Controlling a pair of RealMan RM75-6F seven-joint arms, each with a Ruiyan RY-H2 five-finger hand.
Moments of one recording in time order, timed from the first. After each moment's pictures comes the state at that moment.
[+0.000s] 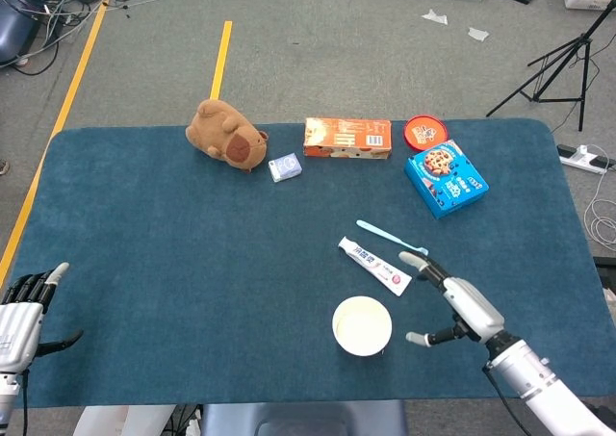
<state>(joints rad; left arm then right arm) -0.09 -1.10 -0.03 -1.61 1.47 1.45 0.07 0.46 -0.95 -0.08 -2.00 -1.50 1.16 0.49</state>
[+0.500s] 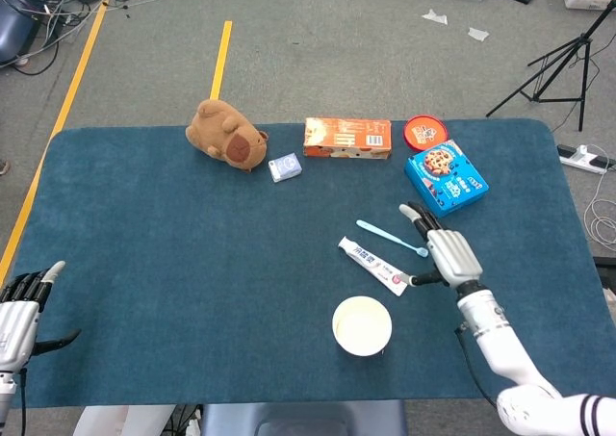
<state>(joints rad) -0.10 -1.09 -0.03 -1.60 1.47 1.45 0.04 0.59 -1.28 0.12 -1.75 -1.04 1.12 -0.07</state>
